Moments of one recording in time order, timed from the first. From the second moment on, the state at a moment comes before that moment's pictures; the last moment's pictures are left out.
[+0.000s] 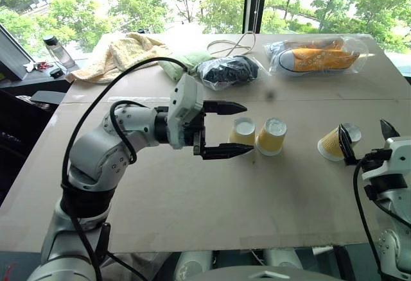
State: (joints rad) left arm -0.55 0.67 -0.06 -0.44 -0.75 0.65 -1.02; right arm 0.21 -0.24 -0.36 -0.45 0.25 0.07 0.26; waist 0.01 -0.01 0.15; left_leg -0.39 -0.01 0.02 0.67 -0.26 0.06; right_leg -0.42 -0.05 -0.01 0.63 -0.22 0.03
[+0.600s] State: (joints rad) left arm -0.55 0.67 -0.06 -0.44 -0.75 0.67 -1.02; right arm 0.16 -0.20 -0.31 -0.32 0.29 0.06 0.27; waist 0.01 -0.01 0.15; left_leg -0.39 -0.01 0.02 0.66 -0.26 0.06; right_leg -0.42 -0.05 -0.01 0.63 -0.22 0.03
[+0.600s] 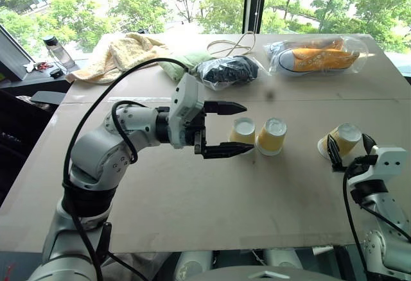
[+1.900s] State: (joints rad) left arm -0.37 0.73 0.03 -0.47 -0.72 0.63 -1.00; right arm -0.19 -0.41 -0.18 -0.39 0.53 0.35 0.44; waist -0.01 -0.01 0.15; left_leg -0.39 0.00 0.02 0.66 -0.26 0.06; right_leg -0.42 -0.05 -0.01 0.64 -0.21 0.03
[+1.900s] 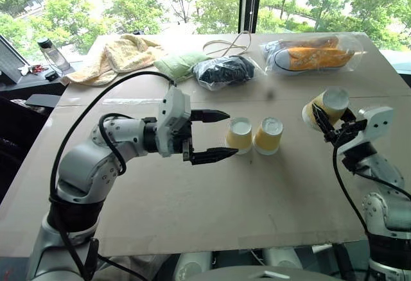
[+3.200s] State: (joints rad) left arm -0.23 0.76 0.16 -0.62 -0.77 0.67 -0.85; right arm -0.39 -0.47 -0.02 -0.37 0.61 0.59 0.63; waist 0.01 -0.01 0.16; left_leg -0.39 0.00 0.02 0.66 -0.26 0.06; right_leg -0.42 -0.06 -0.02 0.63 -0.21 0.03
